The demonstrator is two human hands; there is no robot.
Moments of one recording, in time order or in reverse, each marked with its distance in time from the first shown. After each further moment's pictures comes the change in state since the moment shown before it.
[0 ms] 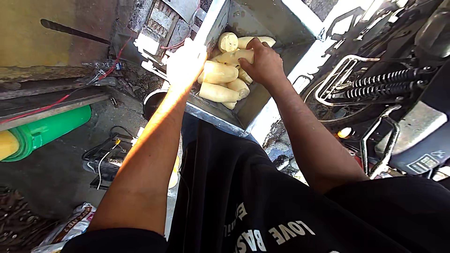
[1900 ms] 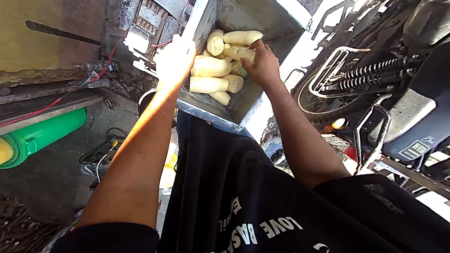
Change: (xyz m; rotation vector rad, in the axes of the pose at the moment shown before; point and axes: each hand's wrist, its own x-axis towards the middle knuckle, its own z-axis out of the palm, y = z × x) left_hand -0.002 0.000 0.000 -0.003 0.009 -0.006; right_hand -0.006 0.052 0.024 0.093 0.115 0.047
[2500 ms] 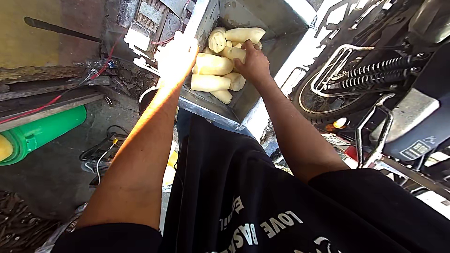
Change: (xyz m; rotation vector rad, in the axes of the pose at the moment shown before) left_hand 0.000 0.000 0.001 -0.017 -0.005 0.007; right_hand 0.017 -0.016 0.028 -0.048 -0.080 0.059
